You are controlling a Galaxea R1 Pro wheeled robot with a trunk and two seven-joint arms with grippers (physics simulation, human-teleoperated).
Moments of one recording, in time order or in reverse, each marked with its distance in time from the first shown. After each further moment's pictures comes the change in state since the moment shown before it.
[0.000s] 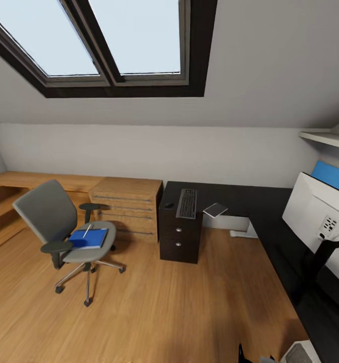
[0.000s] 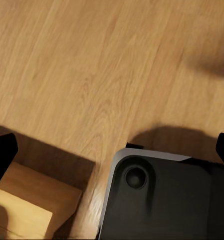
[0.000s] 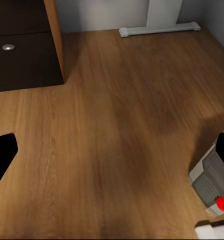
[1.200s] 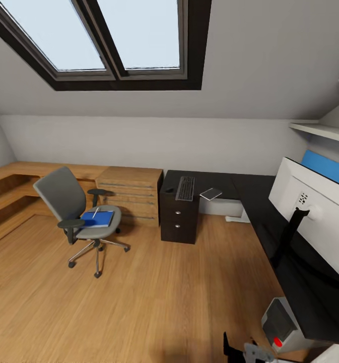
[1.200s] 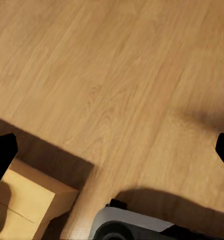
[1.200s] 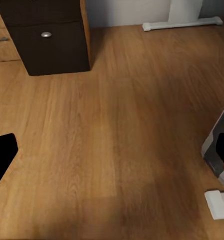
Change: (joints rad) left arm -0.009 -0.017 0.013 -0.247 0.047 0.041 0.007; right arm -0.001 0.032 0.007 -0.085 0.071 0.008 0.009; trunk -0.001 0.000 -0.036
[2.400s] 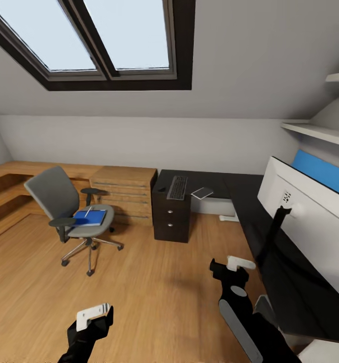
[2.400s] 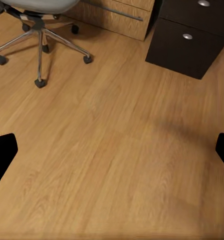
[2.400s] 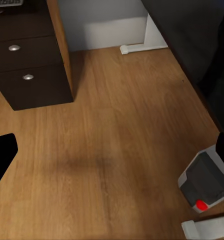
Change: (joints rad) left arm -0.098 -0.022 -0.027 -0.796 0.013 0.658 -0.008; right arm 0.004 -0.096 0.005 -1.273 0.058 1.149 -0.662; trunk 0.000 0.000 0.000
